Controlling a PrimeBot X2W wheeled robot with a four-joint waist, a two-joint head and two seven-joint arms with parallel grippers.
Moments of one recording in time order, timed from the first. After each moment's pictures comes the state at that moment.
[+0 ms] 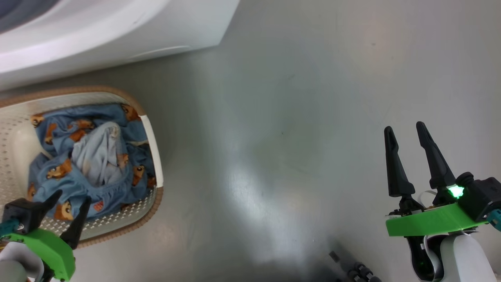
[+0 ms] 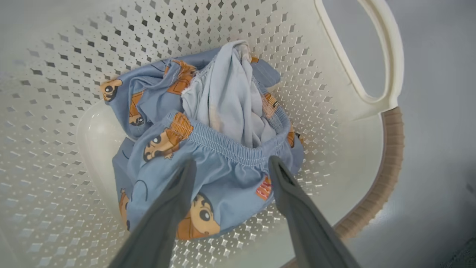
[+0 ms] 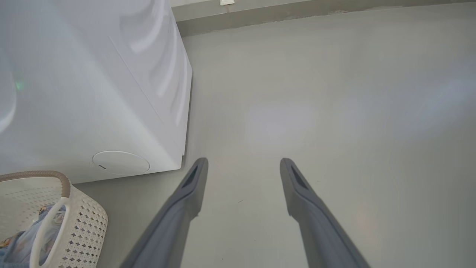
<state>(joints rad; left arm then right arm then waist) -0.49 0.63 -0.79 0.63 -0.75 -0.13 -0.26 -0.19 -0.04 -0.04 -0.01 0.24 0.13 -0.26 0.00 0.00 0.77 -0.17</state>
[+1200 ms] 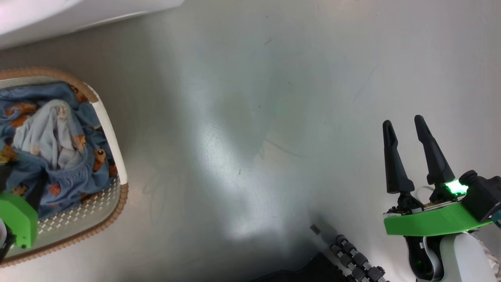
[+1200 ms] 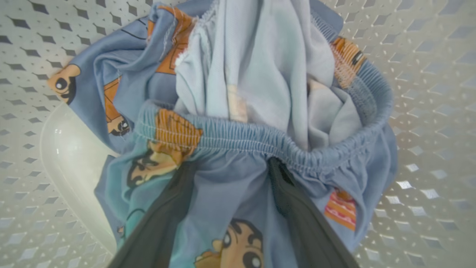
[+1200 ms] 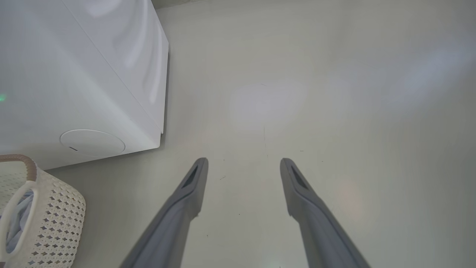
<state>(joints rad) -0.75 0.67 -0.97 0.90 -0.76 -0.13 -0.25 -0.19 -0.04 -0.01 -0.06 0.30 0.13 -0.26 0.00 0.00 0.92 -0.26</state>
